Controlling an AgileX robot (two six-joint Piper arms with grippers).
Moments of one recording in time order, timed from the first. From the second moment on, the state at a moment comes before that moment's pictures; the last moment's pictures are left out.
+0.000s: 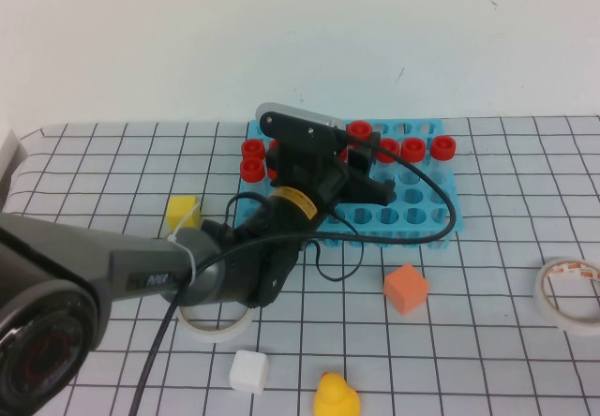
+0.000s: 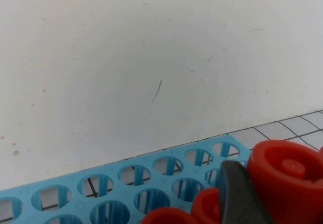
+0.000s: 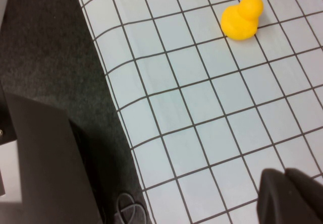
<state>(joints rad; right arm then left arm) 0.97 0.58 -0.66 0.02 1.01 -0.27 -0.60 2.11 -1.23 -0.05 -0.79 -0.16</state>
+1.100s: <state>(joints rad) 0.97 0.58 -0.66 0.02 1.01 -0.27 -0.62 2.16 -1.27 -0.05 -0.74 -0.11</state>
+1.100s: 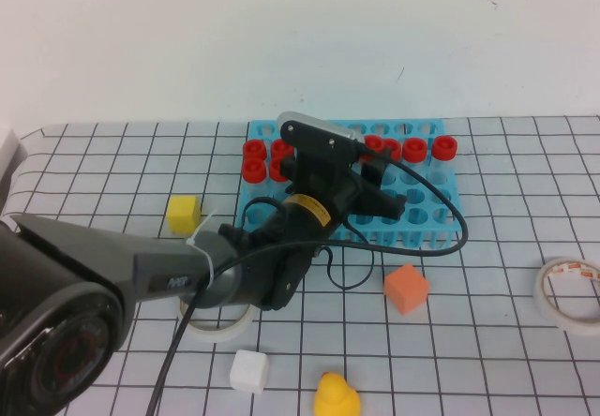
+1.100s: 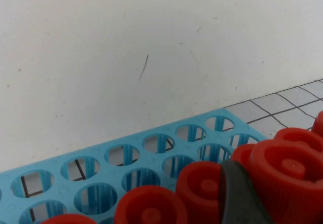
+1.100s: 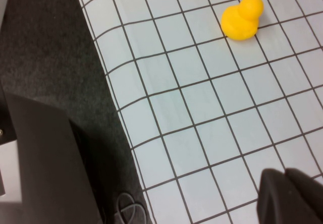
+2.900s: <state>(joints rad) 0.97 0.58 -0.66 0.02 1.01 -0.27 -0.31 0.86 -0.64 0.23 -0.20 -0.07</state>
